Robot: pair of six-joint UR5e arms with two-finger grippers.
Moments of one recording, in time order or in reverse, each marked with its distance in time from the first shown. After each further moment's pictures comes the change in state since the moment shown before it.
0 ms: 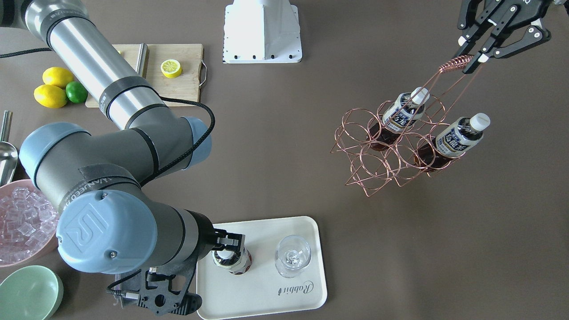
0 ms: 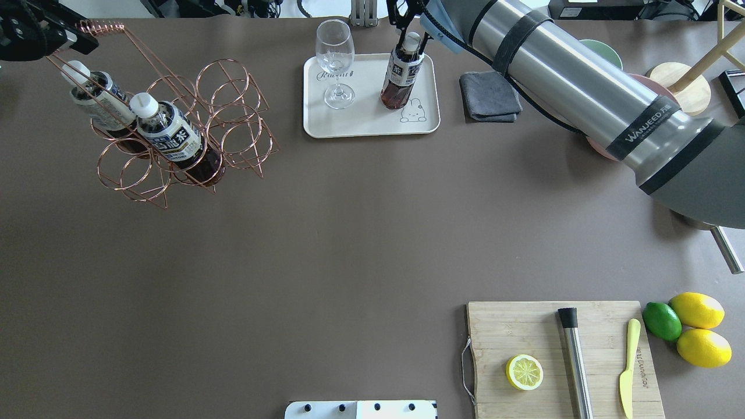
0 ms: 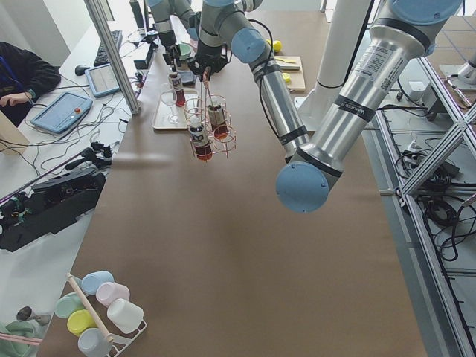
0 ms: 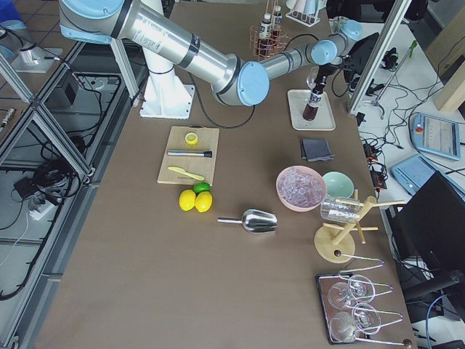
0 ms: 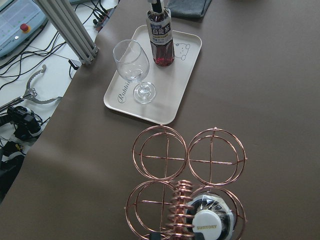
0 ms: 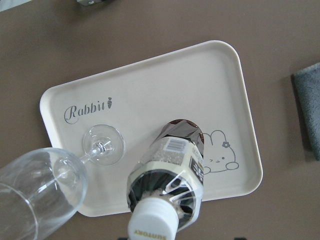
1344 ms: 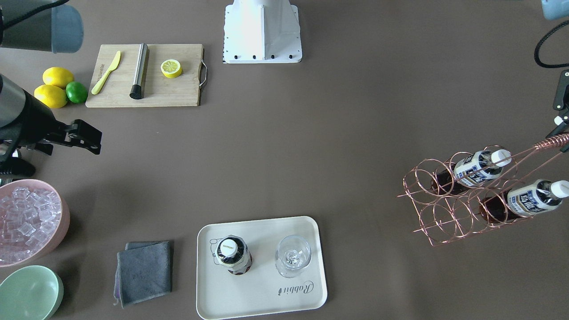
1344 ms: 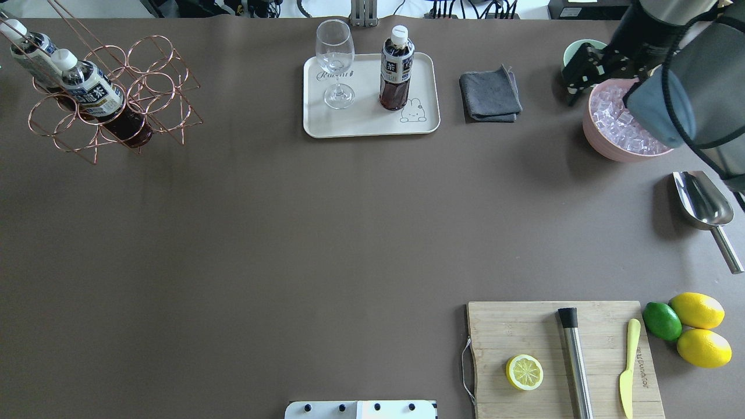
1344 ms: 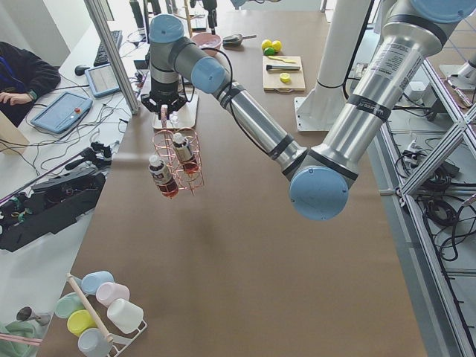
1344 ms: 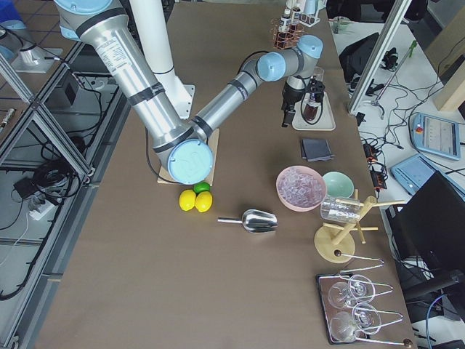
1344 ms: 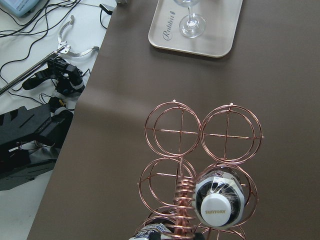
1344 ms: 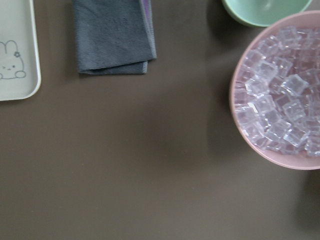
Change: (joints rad) left arm -0.158 0.015 0.344 -0.129 0.017 0.324; right arm 0.121 -0.690 1.037 -0.562 -0.125 -0.395
